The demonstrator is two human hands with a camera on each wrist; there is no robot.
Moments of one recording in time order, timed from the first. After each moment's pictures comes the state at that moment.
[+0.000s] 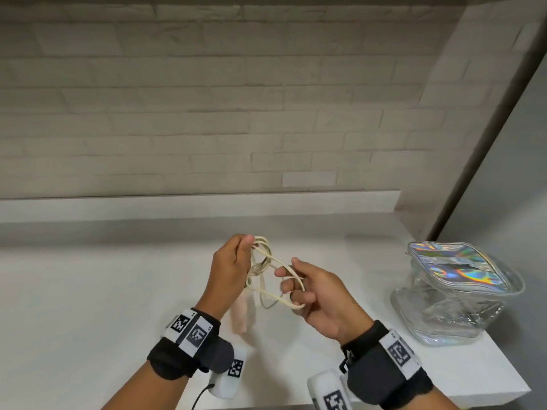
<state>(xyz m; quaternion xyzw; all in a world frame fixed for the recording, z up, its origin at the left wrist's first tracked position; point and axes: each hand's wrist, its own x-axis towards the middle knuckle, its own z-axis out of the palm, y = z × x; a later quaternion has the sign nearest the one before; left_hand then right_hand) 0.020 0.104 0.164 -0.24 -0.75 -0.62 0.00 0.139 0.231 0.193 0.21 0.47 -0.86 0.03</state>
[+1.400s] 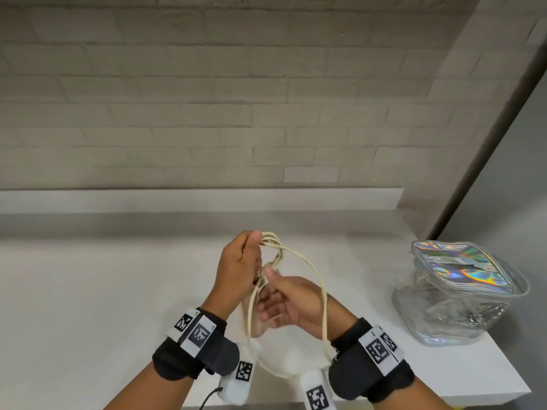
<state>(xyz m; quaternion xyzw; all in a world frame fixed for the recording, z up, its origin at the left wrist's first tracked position) 0.032 0.114 0.170 -0.23 -0.70 -0.67 -0.03 0.124 0.218 0.170 0.12 0.64 -0.74 0.16</state>
